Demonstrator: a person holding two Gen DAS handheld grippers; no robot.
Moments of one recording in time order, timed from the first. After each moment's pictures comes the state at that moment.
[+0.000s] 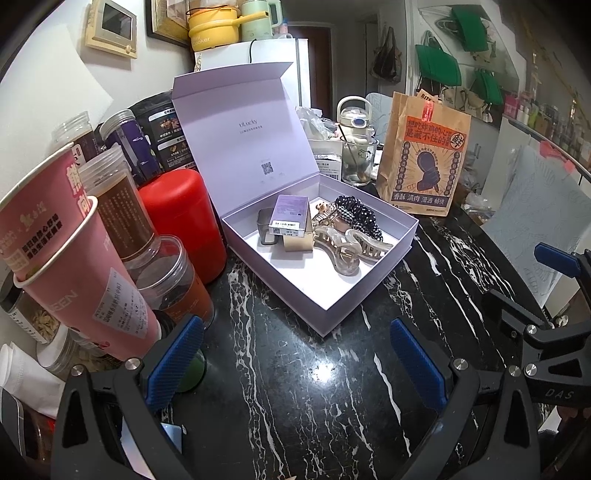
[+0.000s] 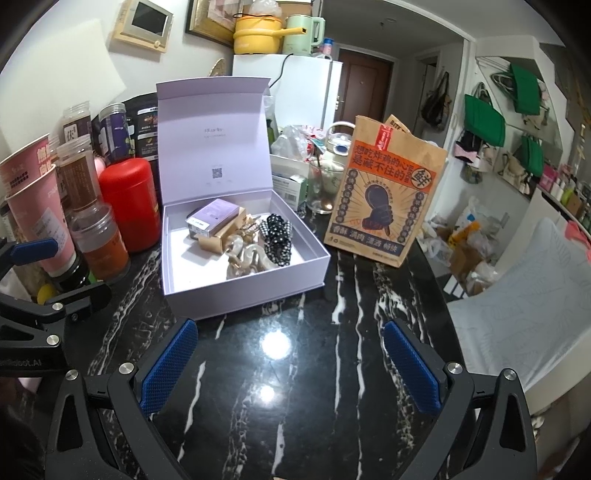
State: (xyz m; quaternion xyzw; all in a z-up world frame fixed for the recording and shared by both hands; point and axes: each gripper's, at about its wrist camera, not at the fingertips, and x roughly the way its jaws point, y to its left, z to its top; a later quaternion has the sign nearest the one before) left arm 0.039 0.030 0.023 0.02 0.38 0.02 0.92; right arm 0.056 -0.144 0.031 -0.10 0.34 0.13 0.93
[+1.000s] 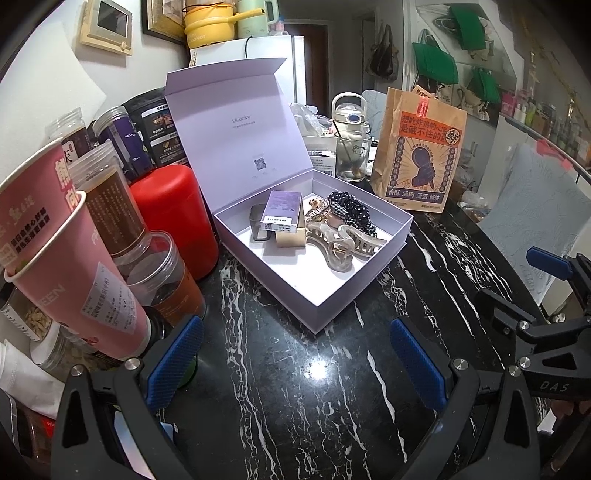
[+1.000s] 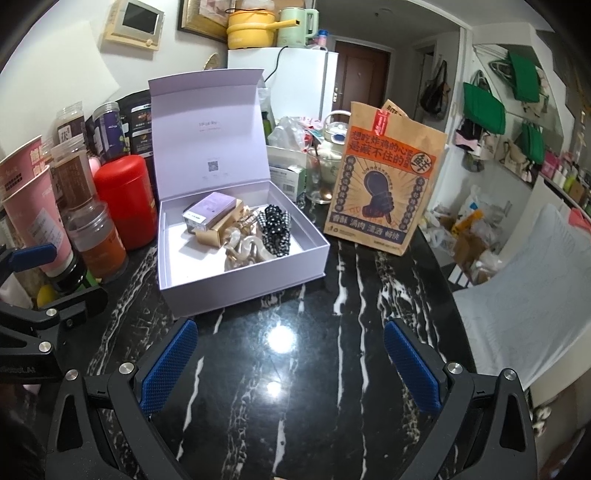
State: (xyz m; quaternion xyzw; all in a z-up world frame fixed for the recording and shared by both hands) left arm 0.040 0.026 0.019 0.01 0.38 0.01 0.92; right arm 0.062 -0.153 0.022 -0.08 0.35 0.13 0.92
